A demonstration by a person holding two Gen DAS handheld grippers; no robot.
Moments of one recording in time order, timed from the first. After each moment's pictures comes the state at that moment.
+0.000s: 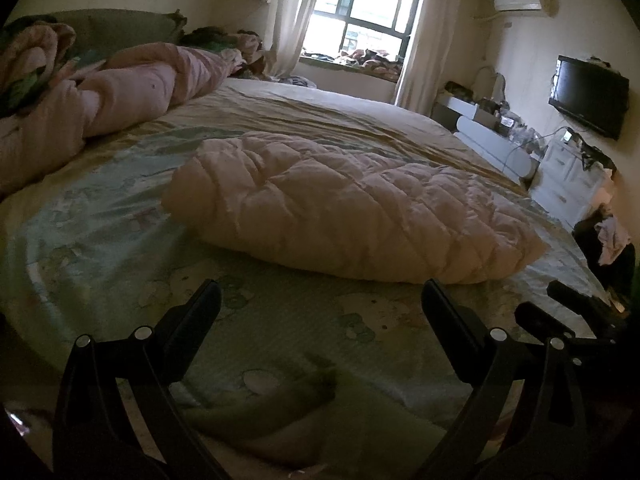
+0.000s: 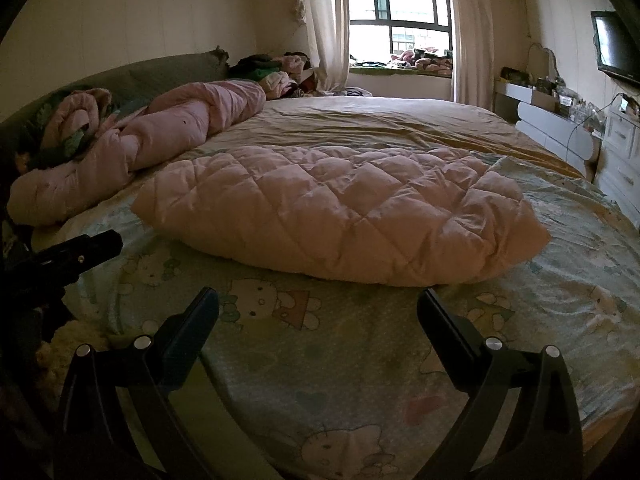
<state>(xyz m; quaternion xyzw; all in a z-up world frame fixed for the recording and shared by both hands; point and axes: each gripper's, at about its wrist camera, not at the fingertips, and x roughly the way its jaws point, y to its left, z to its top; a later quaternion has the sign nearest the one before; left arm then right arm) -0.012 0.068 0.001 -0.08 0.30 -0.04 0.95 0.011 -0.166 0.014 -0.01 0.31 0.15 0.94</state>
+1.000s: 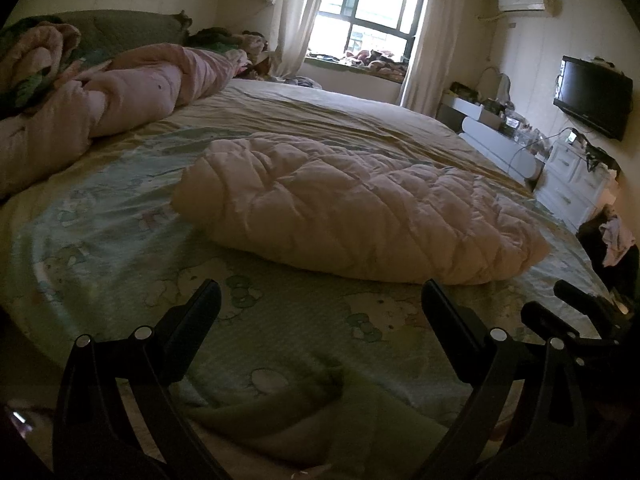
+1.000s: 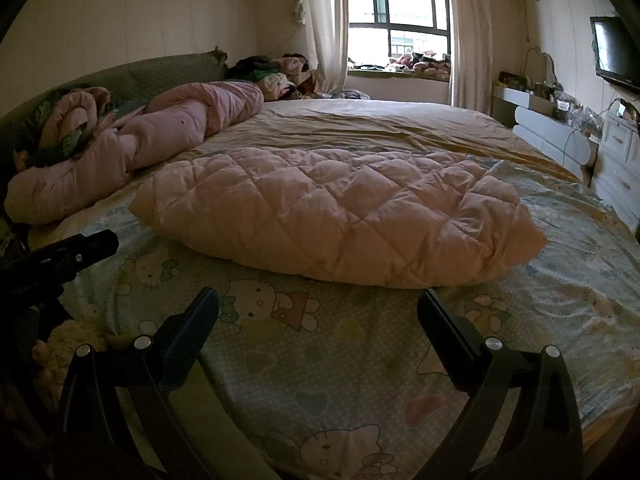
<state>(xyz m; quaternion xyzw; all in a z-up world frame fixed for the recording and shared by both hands) -0.014 0.075 0.003 -0.08 0.30 -0.03 0.95 0.011 -0.166 0.013 -0.01 0.30 0.15 0.94</state>
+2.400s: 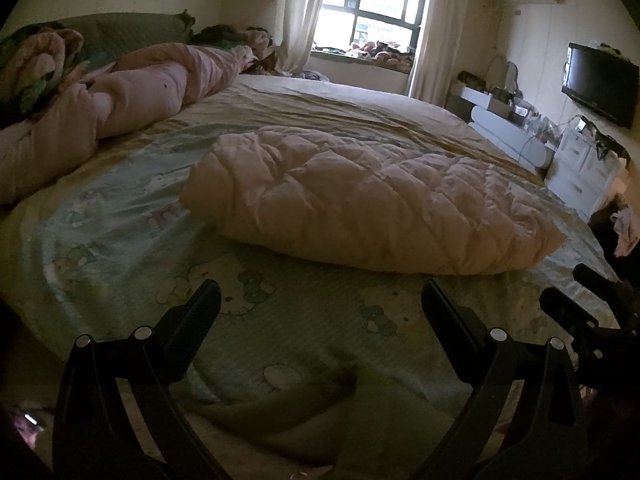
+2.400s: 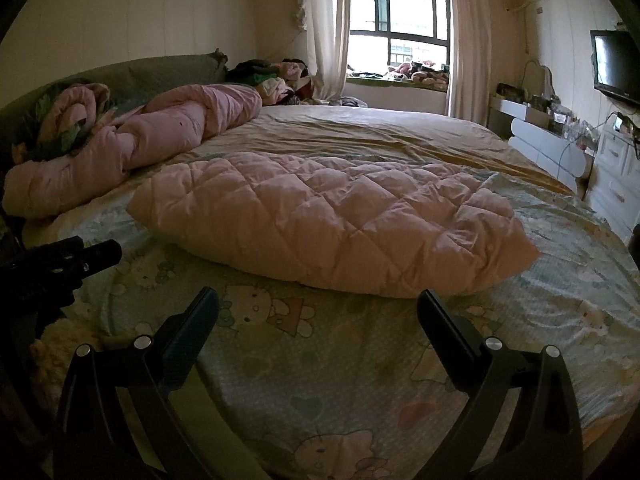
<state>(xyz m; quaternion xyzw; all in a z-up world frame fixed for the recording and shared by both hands) -0.013 0.068 0.000 -0.06 0.32 -0.01 0.95 0.015 -0.171 0.014 -0.03 0.29 0.14 0.95</state>
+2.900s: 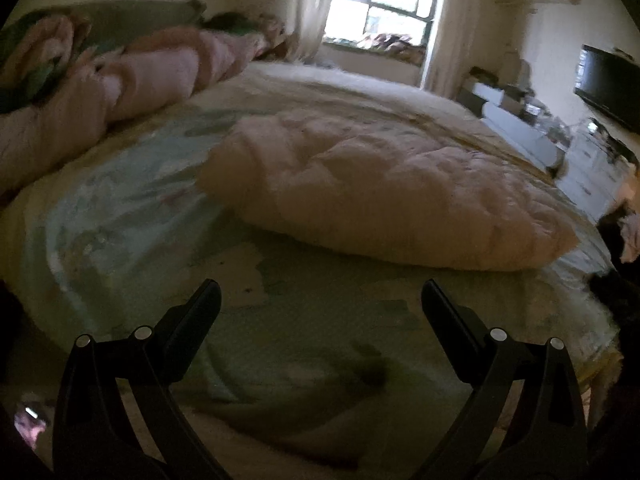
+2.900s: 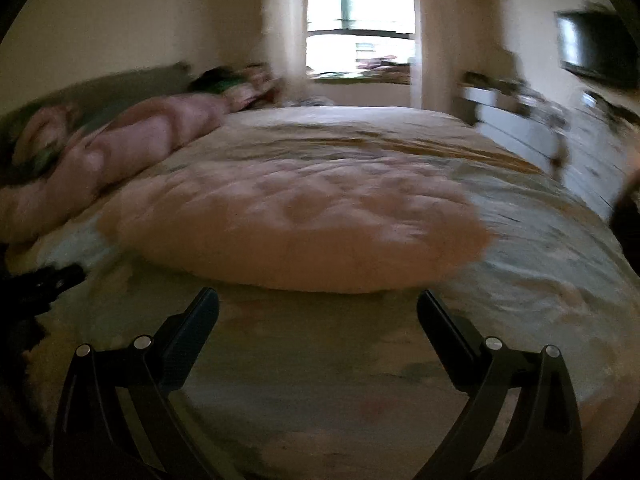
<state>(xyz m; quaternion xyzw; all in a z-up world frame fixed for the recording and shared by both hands) -0.001 0.101 -0.014 -0.08 0.35 0.01 0.93 0.017 -0.235 0.017 0.01 0.28 0.06 0.96</state>
